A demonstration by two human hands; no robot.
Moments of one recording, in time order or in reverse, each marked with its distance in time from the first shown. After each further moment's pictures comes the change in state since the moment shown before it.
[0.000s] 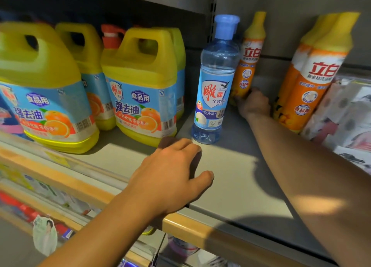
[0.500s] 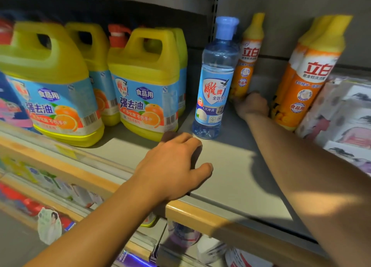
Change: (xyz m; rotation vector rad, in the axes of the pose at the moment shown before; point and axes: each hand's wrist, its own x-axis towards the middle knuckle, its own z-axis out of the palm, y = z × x) left_hand 0.001 -0.001 0.001 -0.006 0.000 -0.011; right_hand -0.018 0.000 -0.007 -0.063 -0.029 0.048
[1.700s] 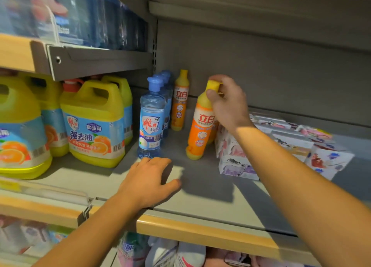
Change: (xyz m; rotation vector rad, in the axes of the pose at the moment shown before) left_hand 0.019 0.054 0.018 -0.034 0.032 0.136; right_hand -0.094 -0.026 -0.203 0.346 0.192 -0.533
